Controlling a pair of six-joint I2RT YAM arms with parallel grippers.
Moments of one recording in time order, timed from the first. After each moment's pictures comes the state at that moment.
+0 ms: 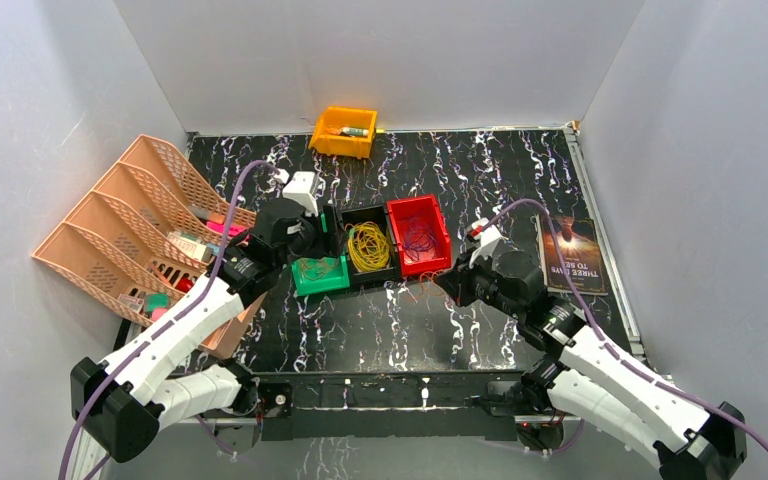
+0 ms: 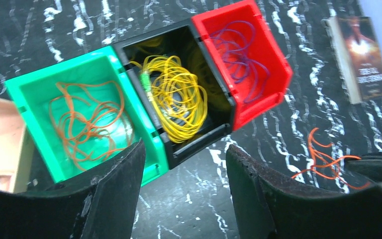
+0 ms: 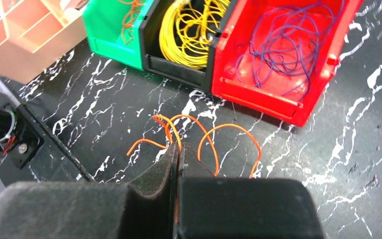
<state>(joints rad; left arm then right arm) -0.62 1.05 0.92 -0.38 -0.14 -0.40 0.74 0.71 0.50 -0.17 -0.07 0.34</state>
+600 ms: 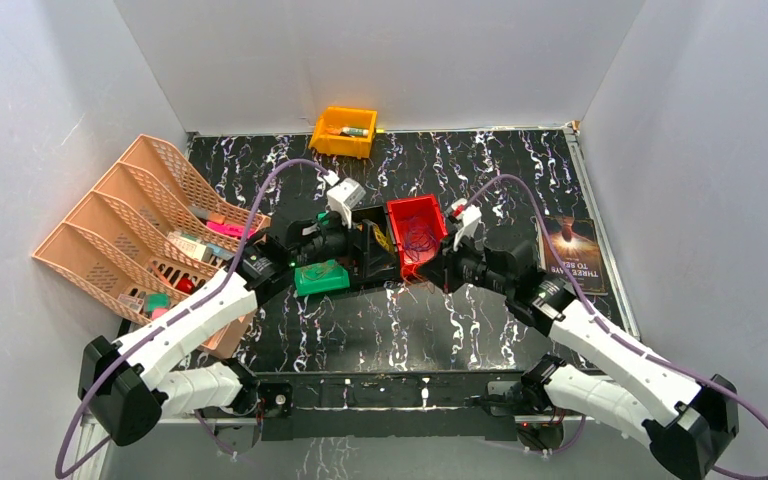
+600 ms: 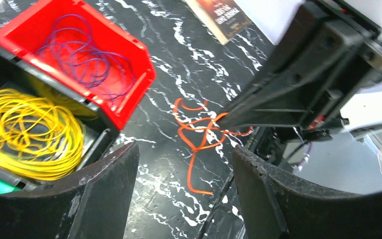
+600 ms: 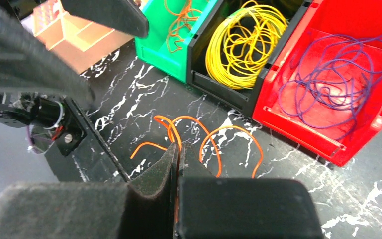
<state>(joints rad) -0.70 1.13 0.92 -0.16 0.36 -0.35 0.74 0.86 0.68 -0.19 -0.24 0.31</state>
